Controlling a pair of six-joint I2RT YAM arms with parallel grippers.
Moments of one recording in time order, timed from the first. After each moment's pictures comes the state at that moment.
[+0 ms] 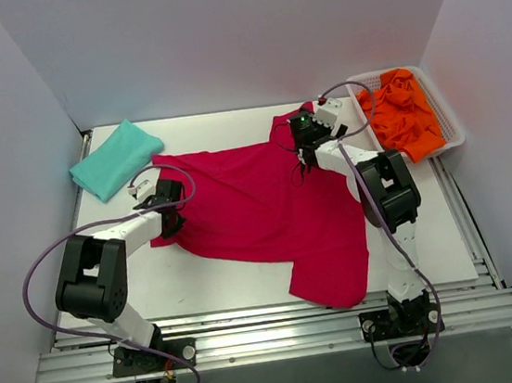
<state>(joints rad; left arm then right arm) -0.29 1.65 0.89 -0.34 -0.45 -0.85 0.37 2.14 1.50 0.01 0.80 0.65</state>
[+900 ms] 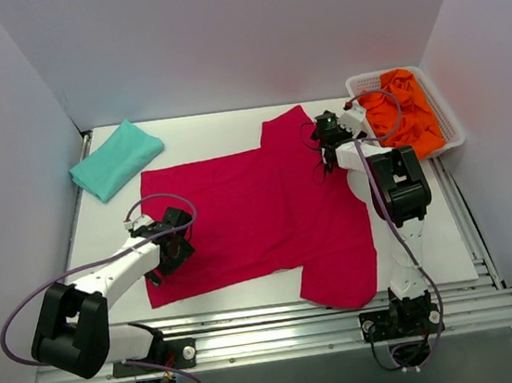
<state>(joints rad) -0.44 1.34 0.71 -0.74 -0.47 -1.09 0.21 2.16 1.40 0.11 0.61 0.71</state>
